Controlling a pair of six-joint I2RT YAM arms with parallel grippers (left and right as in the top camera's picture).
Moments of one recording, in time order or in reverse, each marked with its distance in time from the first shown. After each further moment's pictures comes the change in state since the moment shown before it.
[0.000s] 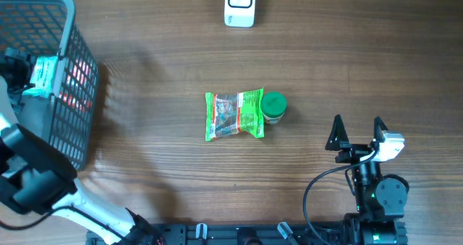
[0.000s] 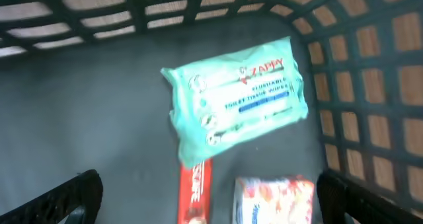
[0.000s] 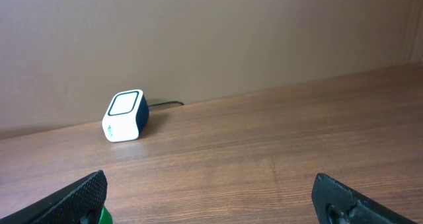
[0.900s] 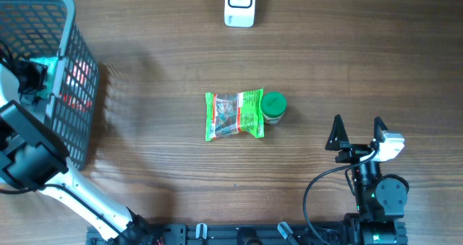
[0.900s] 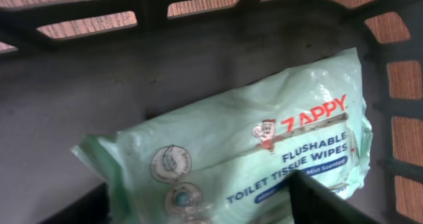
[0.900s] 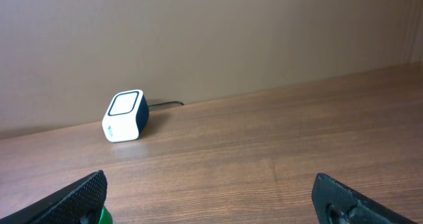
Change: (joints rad) left arm 0.000 0.248 0.036 0.158 0.063 -0.004; right arm 0.000 0.000 0.000 0.000 0.000 0.000
